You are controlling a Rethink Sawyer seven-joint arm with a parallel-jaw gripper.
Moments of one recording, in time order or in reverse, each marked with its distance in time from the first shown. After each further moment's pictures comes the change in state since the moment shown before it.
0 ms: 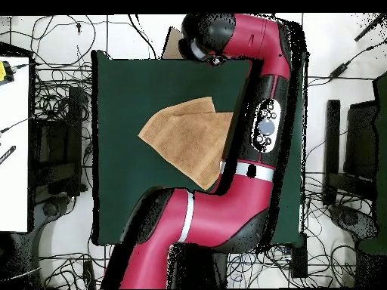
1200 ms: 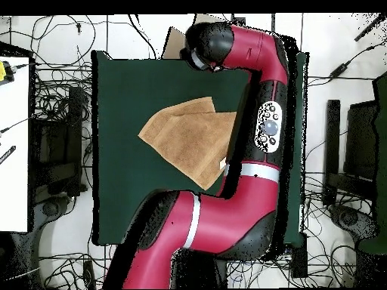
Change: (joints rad) arm -0.024 -0.074 0.000 0.250 0.010 -0.207 -0.001
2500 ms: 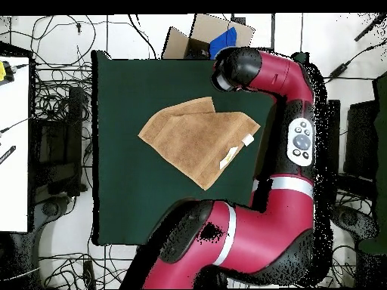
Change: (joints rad) arm -0.105 -0.135 0.000 0.348 -0.002 -0.166 -0.206
